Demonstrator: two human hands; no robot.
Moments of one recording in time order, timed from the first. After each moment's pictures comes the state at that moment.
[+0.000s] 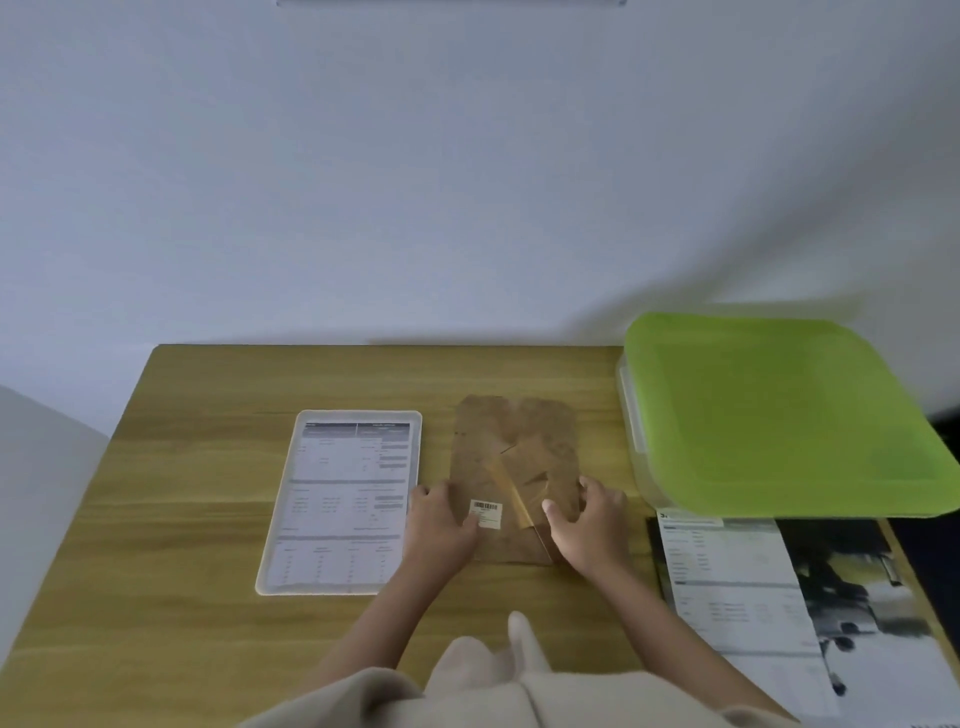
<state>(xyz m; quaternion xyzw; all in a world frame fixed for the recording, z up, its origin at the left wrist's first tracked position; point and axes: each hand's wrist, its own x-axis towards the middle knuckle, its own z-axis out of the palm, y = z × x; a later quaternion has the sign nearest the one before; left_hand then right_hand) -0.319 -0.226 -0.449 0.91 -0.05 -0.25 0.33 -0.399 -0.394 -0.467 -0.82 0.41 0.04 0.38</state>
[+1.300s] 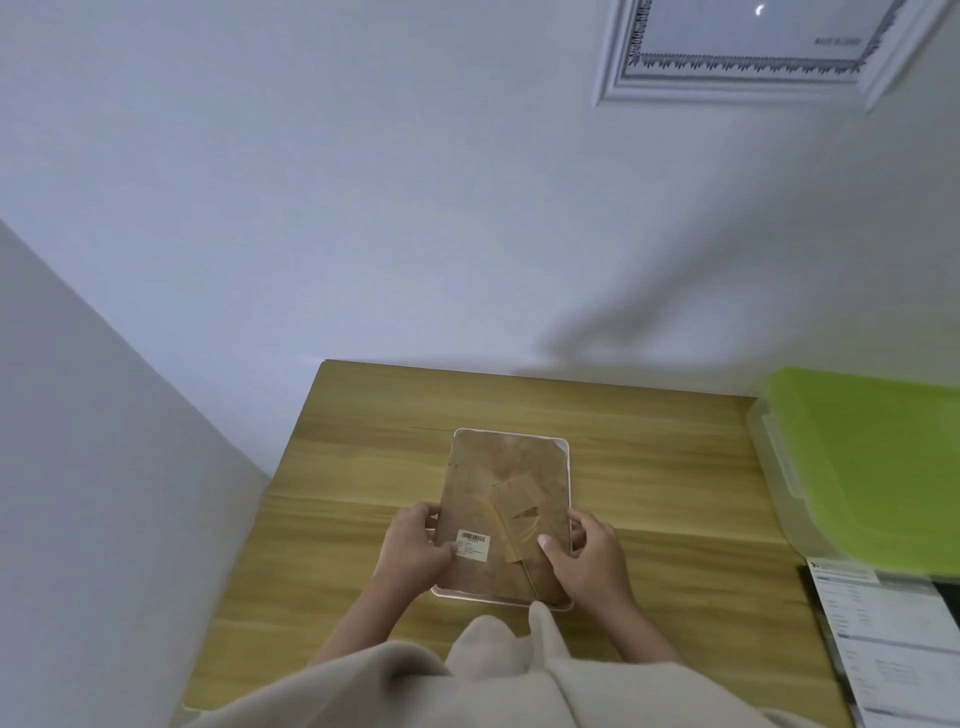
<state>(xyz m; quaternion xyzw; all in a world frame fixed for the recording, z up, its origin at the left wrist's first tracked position) -0.249 -0.018 -0.443 0.89 -0.03 -0.23 0.39 -0.339 -0.217 -0.455 -0.84 0.33 -0.01 0.44</state>
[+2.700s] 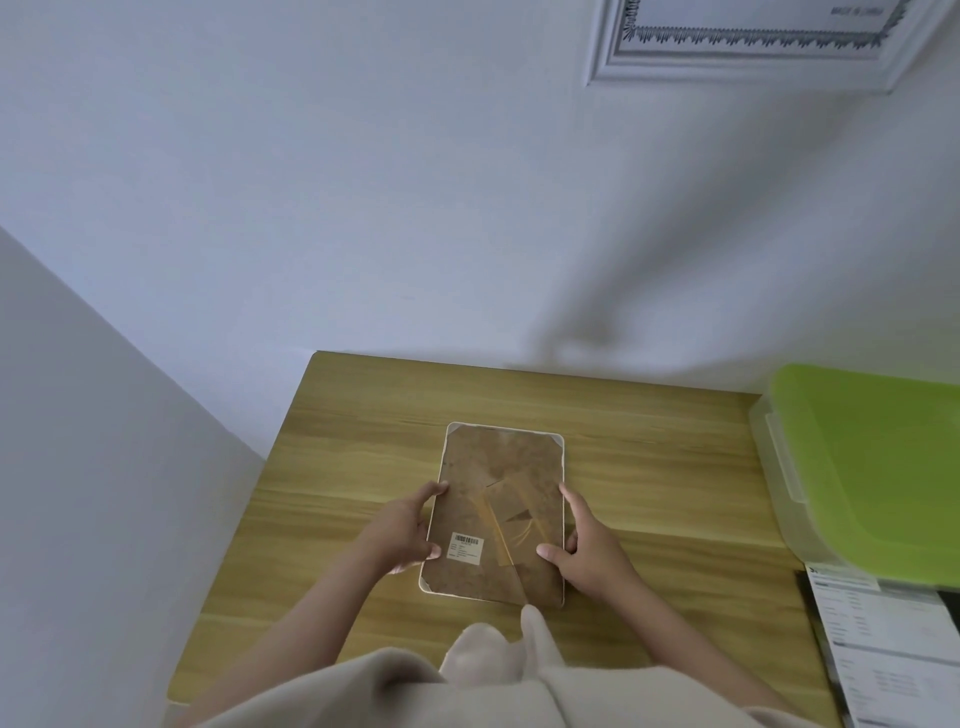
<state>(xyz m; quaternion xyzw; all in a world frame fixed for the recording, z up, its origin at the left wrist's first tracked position) -0.215 -0.015 -0.456 0.89 -0.15 -0.34 0.28 -0.328 -0.255 -0.460 -0.86 0.21 0.14 0.44</state>
